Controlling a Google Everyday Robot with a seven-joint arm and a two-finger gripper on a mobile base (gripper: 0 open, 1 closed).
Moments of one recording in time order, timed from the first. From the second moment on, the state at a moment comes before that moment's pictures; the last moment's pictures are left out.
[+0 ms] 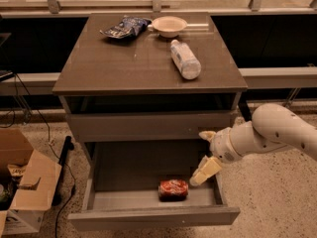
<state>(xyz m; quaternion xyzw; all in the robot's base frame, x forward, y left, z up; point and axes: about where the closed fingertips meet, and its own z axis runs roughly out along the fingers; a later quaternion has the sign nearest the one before) 0.511 -0.136 0.643 -0.53 0.77 0.23 0.28</state>
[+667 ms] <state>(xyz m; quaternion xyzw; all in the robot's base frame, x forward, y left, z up) 0.532 -0.118 0.578 -0.54 0.78 0.21 0.25</state>
